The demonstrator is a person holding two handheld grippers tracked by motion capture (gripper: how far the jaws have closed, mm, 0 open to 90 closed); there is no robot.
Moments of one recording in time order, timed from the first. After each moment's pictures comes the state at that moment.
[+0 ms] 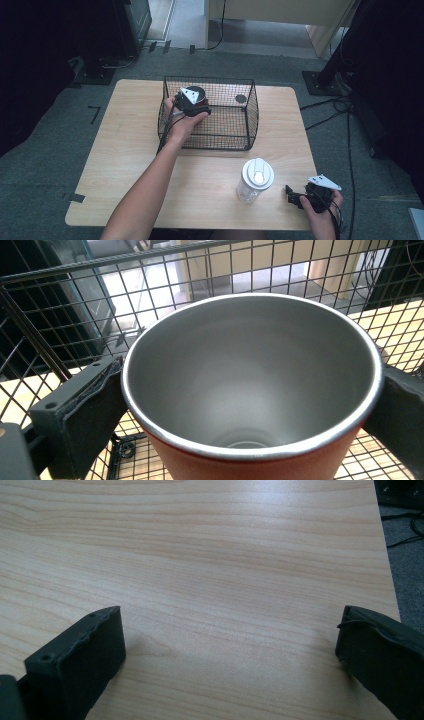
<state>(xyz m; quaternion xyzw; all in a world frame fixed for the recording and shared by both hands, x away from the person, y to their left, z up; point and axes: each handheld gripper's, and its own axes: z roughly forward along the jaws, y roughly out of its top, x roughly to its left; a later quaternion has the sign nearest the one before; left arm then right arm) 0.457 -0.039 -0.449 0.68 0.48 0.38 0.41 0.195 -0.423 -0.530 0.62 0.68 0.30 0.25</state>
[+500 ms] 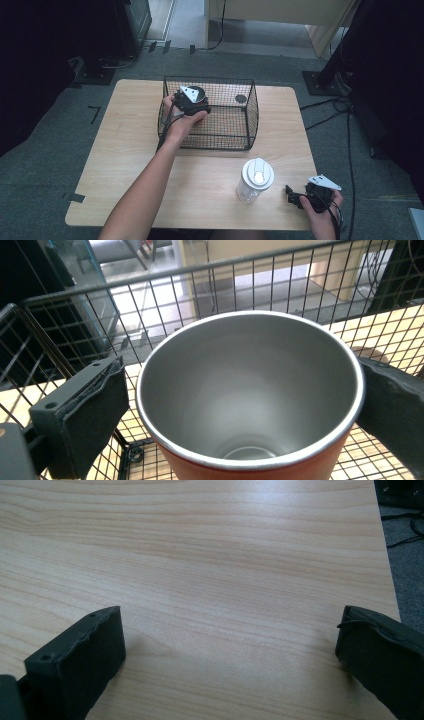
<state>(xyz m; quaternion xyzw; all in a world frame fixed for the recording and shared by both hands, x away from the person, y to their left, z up) 0.454 -0.038 -0.436 0.67 0.48 0.38 0.41 0.195 -0.423 -0.530 0.62 0.68 0.30 0.25</state>
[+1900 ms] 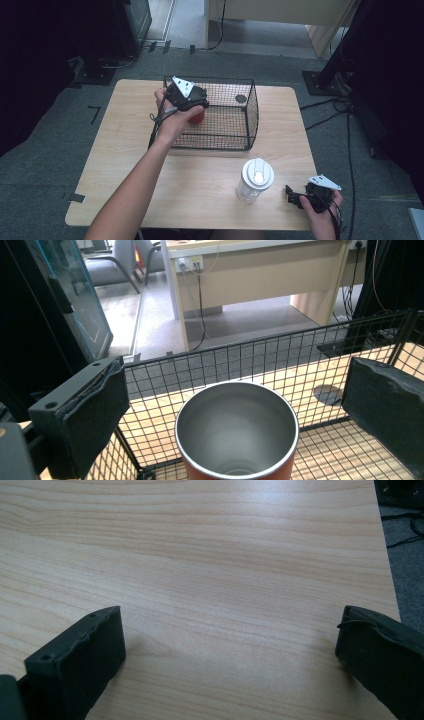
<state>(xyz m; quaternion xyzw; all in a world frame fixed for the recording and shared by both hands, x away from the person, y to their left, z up) 0.422 -0.025 -0.377 0.66 0.46 0.39 0.46 0.195 -0.423 -0.530 0.62 0.68 0.30 0.25</state>
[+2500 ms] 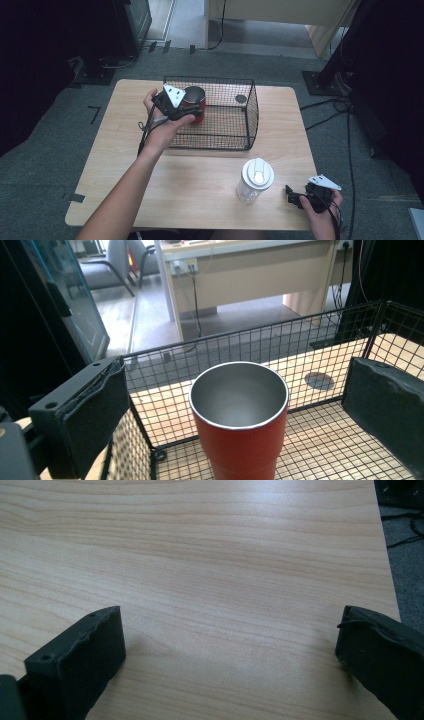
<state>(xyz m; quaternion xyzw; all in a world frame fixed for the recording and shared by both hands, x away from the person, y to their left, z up) 0.385 0.000 -0.370 0.67 0.44 0.39 0.46 0.195 -0.423 -0.530 0.62 0.68 0.30 0.25</state>
